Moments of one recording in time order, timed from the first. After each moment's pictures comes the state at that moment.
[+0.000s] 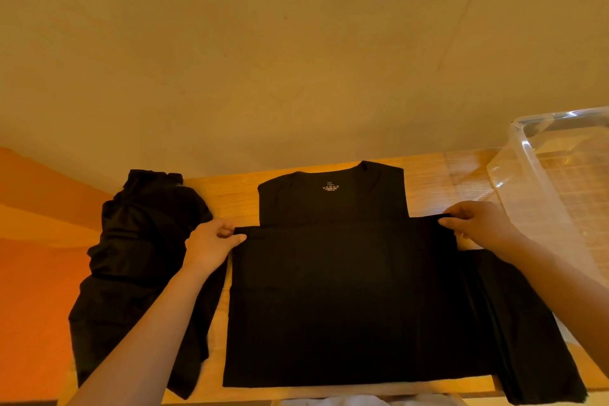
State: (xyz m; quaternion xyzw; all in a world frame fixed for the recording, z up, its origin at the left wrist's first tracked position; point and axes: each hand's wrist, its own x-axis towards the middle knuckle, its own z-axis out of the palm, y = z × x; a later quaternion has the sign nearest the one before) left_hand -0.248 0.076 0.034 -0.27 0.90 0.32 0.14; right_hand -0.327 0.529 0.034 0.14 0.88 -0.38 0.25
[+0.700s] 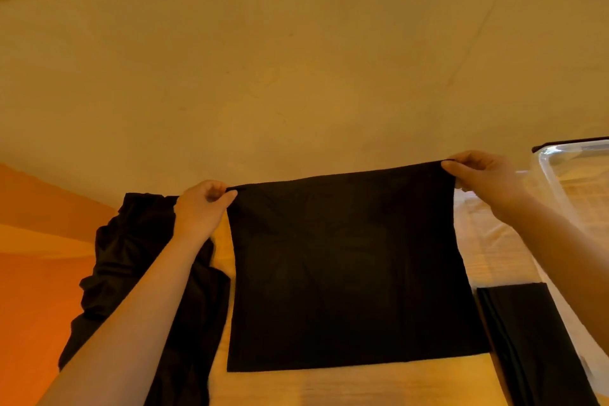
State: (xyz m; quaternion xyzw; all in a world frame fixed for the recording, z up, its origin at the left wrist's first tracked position) left_hand -0.346 0.061 0.076 -0.28 0.88 0.38 0.02; right_hand -0.427 0.497 0.073 0.13 0.81 -0.56 0.14
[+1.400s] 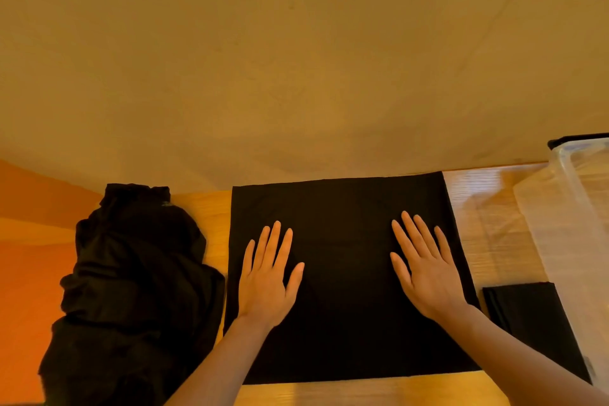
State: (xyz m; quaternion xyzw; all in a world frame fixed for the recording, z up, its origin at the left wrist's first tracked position) left_hand -0.249 0.141 -0.042 -0.01 0.99 0.07 0.10; right_hand -0.297 0.439 -0.039 -0.13 0.98 -0.09 0.09
